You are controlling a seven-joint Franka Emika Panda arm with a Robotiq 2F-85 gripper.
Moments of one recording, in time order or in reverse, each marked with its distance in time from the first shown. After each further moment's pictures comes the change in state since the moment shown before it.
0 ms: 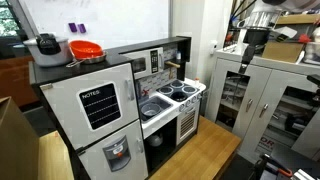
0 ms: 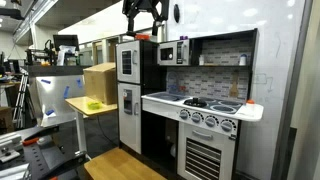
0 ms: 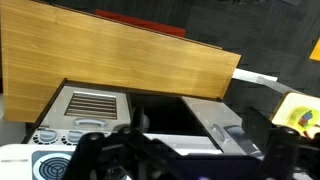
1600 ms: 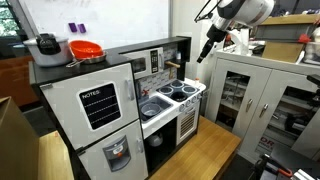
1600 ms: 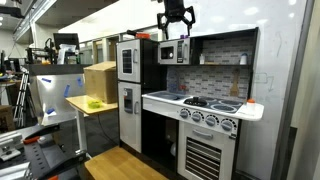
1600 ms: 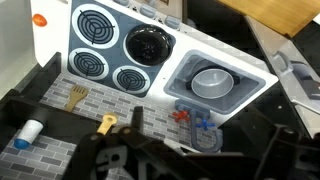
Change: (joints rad) arm -0.023 0.303 0.170 0.166 0.234 0.560 -0.272
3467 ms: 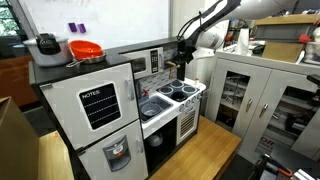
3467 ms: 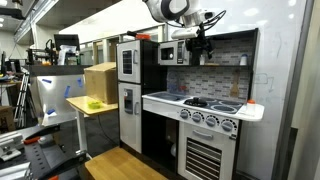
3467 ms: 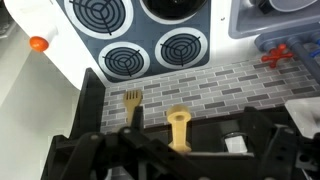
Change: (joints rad) arm -0.060 0.506 0.077 0.389 0.103 0.258 0.575
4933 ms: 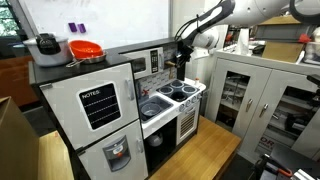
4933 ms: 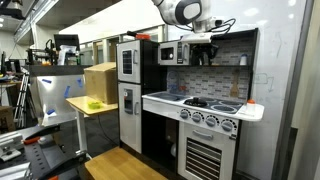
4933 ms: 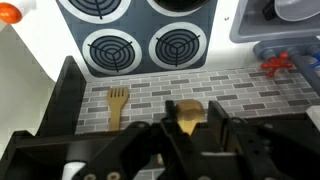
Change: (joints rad) arm -0.226 0.156 0.229 0.227 -0.070 -0.113 -0.111
